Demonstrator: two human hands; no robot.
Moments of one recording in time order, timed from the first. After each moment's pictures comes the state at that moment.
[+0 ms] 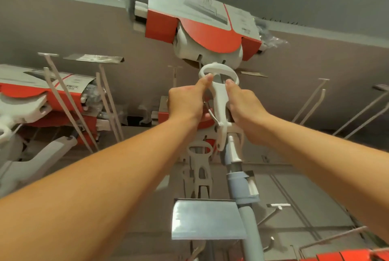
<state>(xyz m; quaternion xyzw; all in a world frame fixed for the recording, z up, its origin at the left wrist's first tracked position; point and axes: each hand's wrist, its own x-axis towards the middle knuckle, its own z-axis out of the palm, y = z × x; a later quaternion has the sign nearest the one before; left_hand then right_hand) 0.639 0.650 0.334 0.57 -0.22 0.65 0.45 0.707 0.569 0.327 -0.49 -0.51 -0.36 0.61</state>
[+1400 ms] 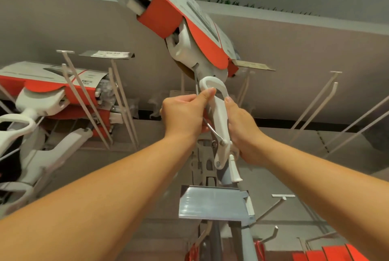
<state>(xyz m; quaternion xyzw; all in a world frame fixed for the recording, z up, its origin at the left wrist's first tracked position) 0.636 0.666 0.296 0.54 -0.21 0.71 0.40 0.725 0.599 0.299 -0.45 -0.59 -0.23 0.63</state>
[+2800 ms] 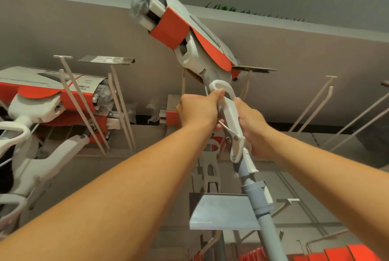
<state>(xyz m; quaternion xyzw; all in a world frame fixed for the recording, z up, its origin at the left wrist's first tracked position) 0.642 0.656 0.323 0.60 -0.14 0.67 0.43 0.728 0.590 0.312 -0.44 -0.53 -0.17 0.71</state>
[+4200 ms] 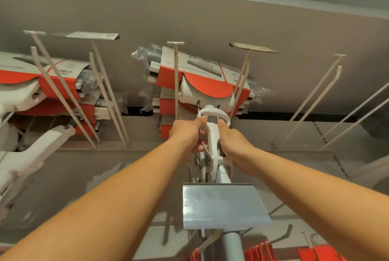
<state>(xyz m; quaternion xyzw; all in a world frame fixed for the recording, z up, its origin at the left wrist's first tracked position) 0.719 0.745 0.326 0.67 -0.06 0.54 0.51 0.795 0.660 0.301 -0.59 -0.46 -0.24 0.62</state>
